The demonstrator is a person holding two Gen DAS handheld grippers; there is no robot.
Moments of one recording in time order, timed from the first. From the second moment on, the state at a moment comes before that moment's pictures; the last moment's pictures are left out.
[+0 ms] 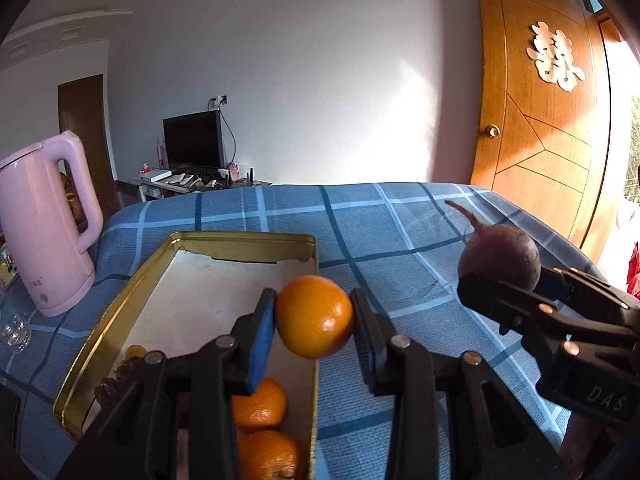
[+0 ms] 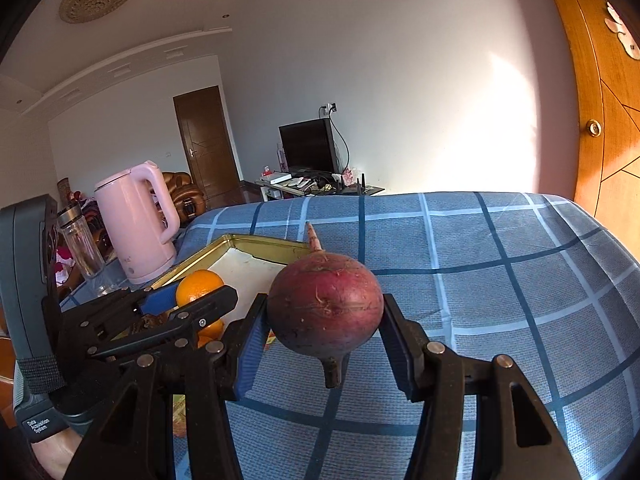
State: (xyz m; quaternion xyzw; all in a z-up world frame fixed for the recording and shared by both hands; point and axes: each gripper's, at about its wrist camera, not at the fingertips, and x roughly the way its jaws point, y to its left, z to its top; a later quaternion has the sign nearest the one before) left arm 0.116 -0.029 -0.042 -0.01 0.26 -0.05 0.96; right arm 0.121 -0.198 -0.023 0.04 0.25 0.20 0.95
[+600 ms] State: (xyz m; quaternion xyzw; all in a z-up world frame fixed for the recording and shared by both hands) left arm 0.104 0.067 -0.059 -0.04 0.29 0.04 0.96; right arm 0.119 -0.101 -0.033 0.00 0.26 0.28 0.92
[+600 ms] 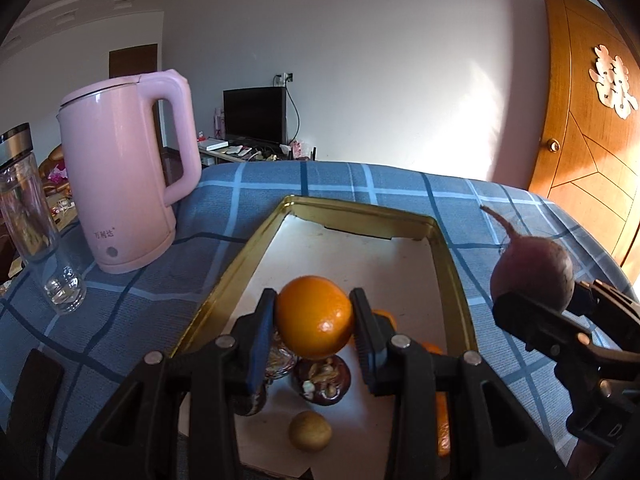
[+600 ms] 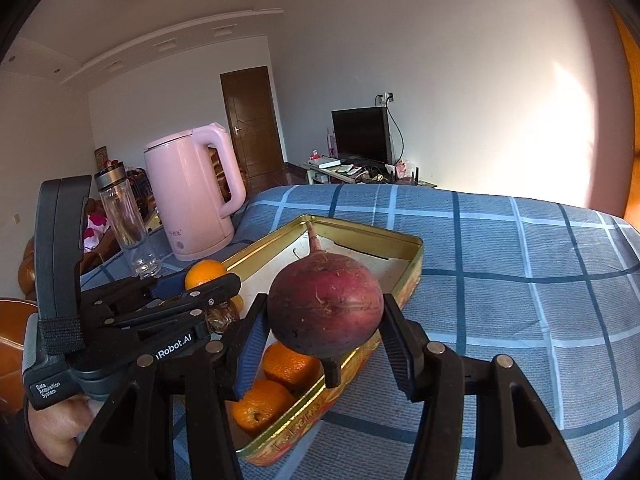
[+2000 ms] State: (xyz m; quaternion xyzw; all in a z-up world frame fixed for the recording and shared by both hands) left arm 0.062 0.086 -0.044 -0.05 0.26 0.05 0.96; right arm 0.100 -0.093 -0.040 -0.01 0.27 0.28 0.92
